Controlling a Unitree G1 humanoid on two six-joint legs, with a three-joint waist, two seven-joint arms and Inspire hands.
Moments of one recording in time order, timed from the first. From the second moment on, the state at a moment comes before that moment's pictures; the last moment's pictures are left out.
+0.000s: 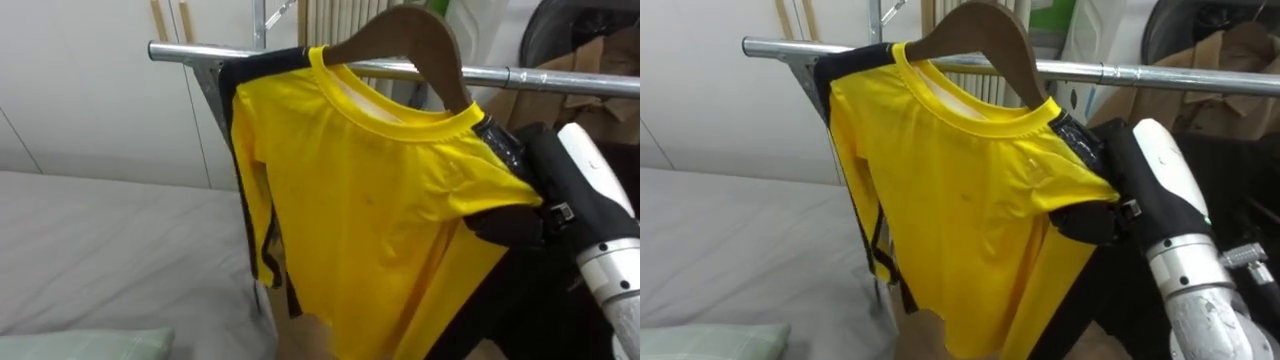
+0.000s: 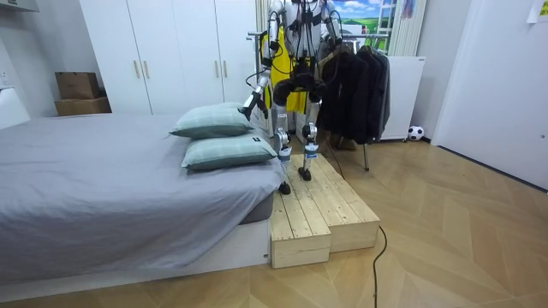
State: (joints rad) left arm 0.23 0.20 0.27 1.18 0.20 0.34 0.38; right arm 0.03 -0.39 -0.07 -0.37 -0.37 0.12 0.11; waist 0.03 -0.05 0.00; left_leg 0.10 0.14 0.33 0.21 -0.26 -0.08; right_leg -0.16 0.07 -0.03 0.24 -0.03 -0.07
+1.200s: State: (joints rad) left arm 0.24 0.22 0.27 1.15 0.19 0.20 0.36; right arm -0.13 -0.40 -0.06 0.04 -0.08 0.12 0.21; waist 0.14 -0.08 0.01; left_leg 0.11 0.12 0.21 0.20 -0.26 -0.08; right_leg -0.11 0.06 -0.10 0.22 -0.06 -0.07
